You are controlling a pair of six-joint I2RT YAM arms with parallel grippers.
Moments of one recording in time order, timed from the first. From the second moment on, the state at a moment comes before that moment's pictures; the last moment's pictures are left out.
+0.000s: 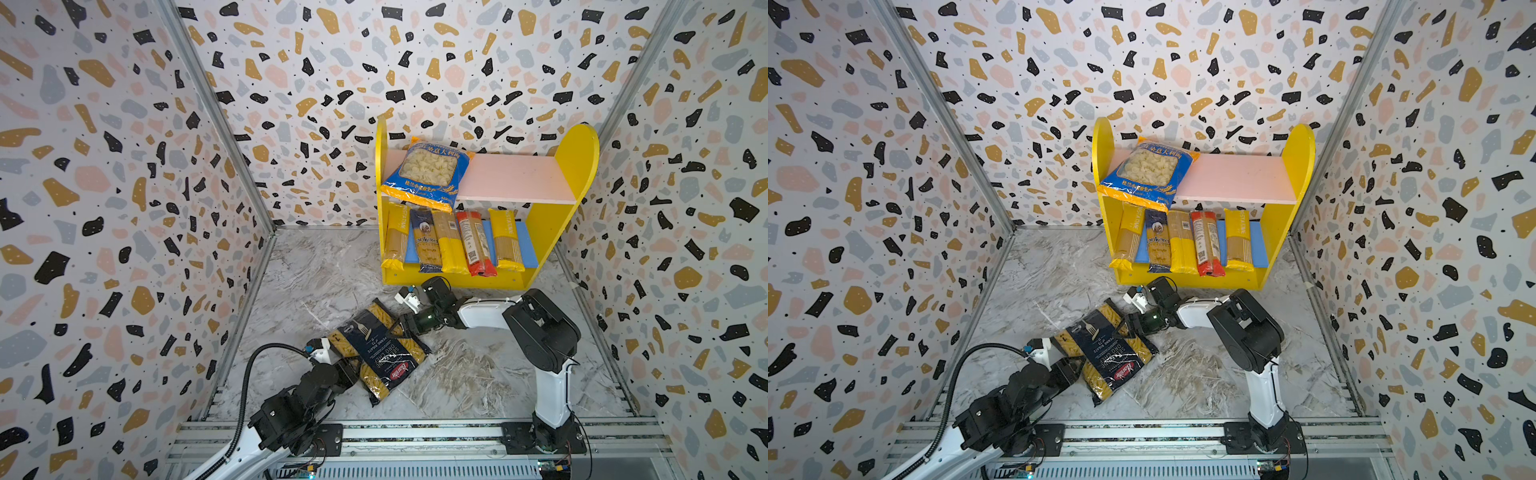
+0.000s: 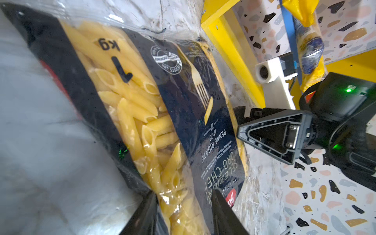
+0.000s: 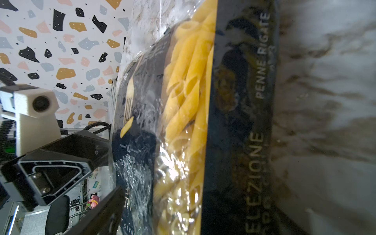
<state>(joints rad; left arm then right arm) -0.83 0.21 0.15 -0.55 -0.22 -1.19 0.71 1.99 1.09 0.04 -0.84 0.42</state>
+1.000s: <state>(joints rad) -0.82 0.46 0.09 -0.29 -0.24 -1.15 0.82 2.12 1.18 0.20 -0.93 0.43</state>
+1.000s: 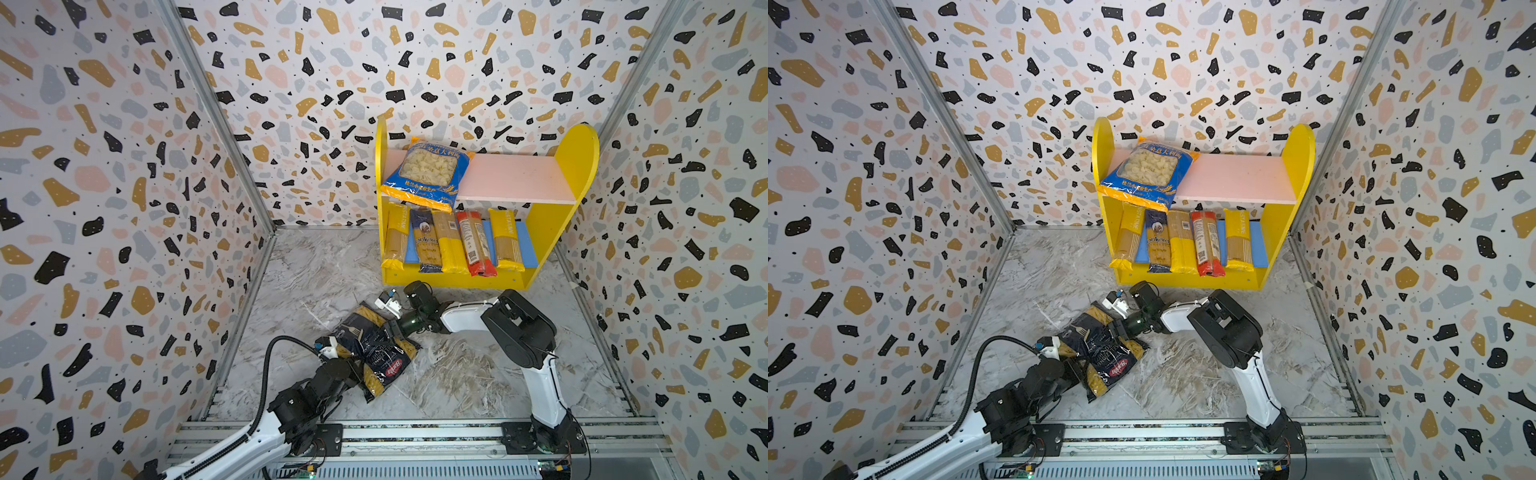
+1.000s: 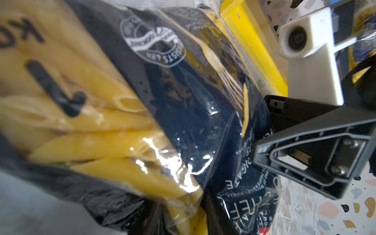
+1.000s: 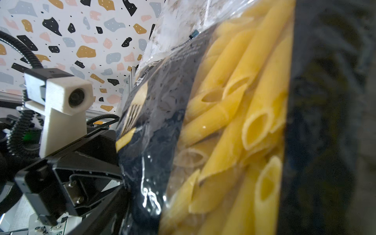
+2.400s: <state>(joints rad) -0.82 0.34 0.15 -0.52 -0.25 -1.10 0.92 1.99 0.97 0.28 -0.88 0.53</state>
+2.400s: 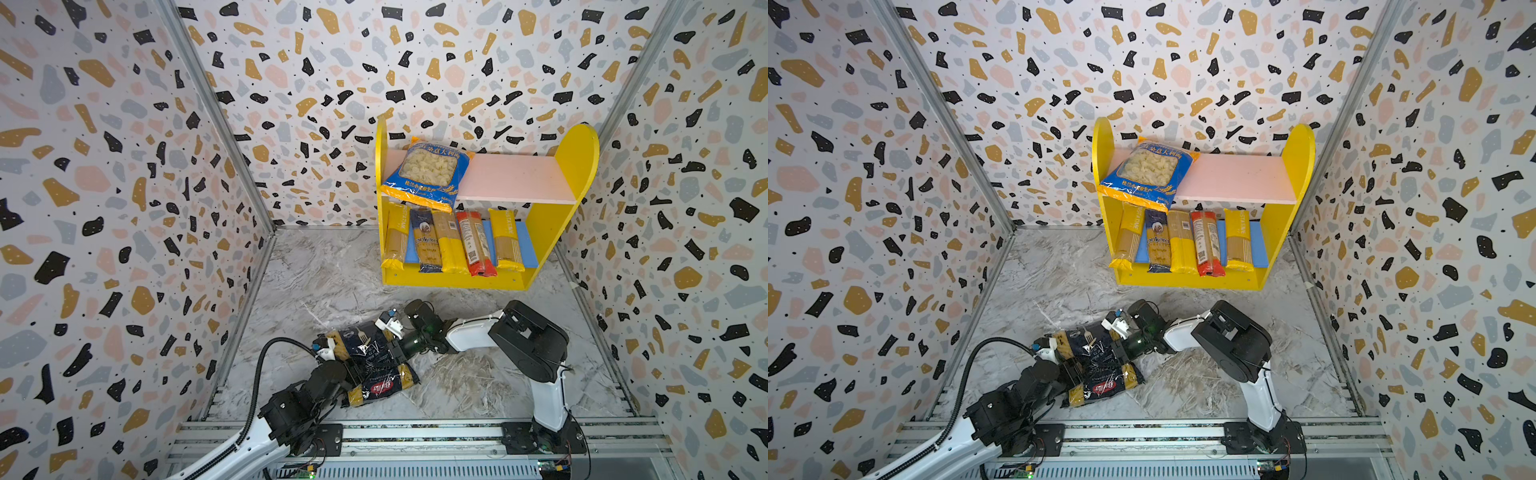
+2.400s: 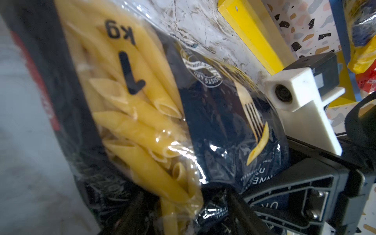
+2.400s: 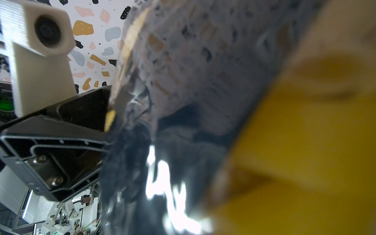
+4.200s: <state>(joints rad) -0.82 0.27 0.25 -0.69 -0.28 -1.10 0.77 1.48 0.58 0.31 -0.86 0.74</state>
